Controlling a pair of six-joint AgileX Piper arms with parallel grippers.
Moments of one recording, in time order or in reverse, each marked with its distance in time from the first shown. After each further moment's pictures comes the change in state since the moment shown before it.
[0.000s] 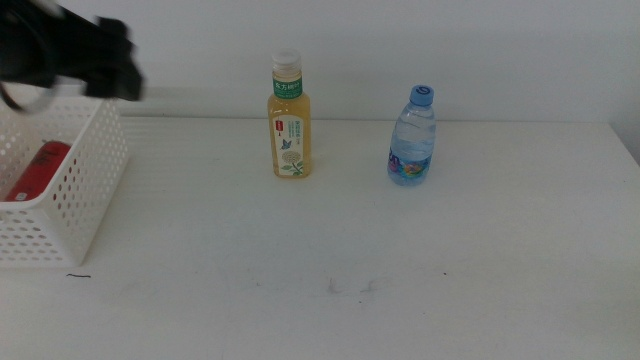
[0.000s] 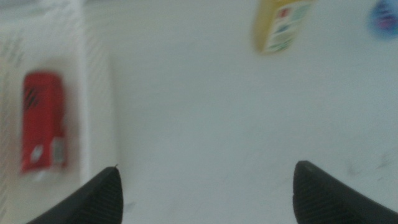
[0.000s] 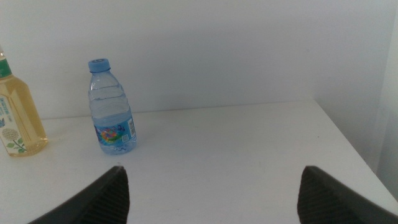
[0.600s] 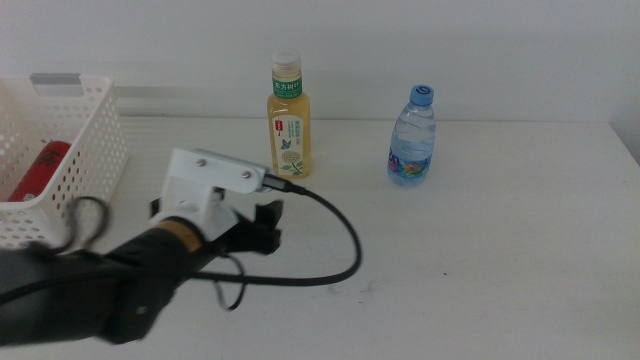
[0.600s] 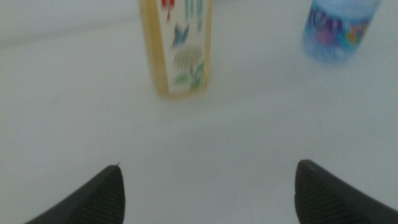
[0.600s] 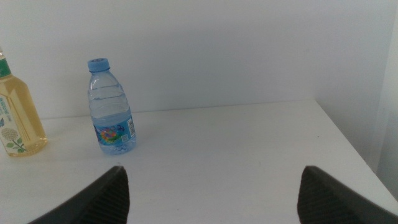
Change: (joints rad) left arm -0.238 0.322 0.870 -0.233 -1.628 0.103; right arm 0.000 0.000 0.000 0.000 0.000 0.000
